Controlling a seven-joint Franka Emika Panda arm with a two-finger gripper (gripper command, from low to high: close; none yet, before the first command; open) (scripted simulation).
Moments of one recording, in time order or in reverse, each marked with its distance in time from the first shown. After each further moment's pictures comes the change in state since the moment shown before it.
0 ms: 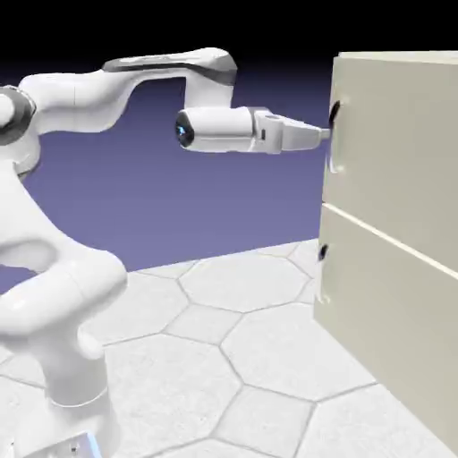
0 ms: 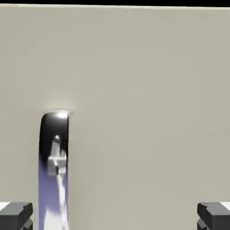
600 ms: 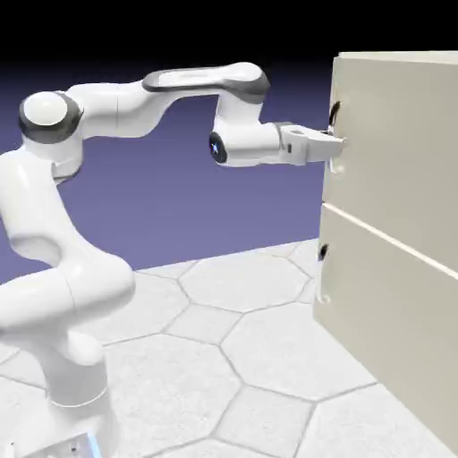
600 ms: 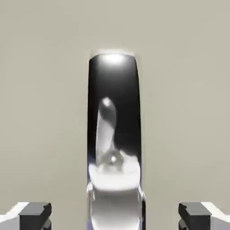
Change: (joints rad) arm -0.243 0.040 0.210 0.169 0.301 -0.039 -0.252
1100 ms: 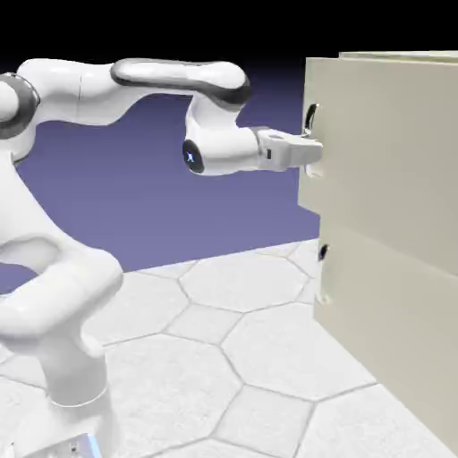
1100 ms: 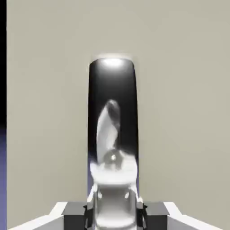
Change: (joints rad) arm 0.544 0.174 -0.426 -0.253 -0.011 -0.091 -0.291
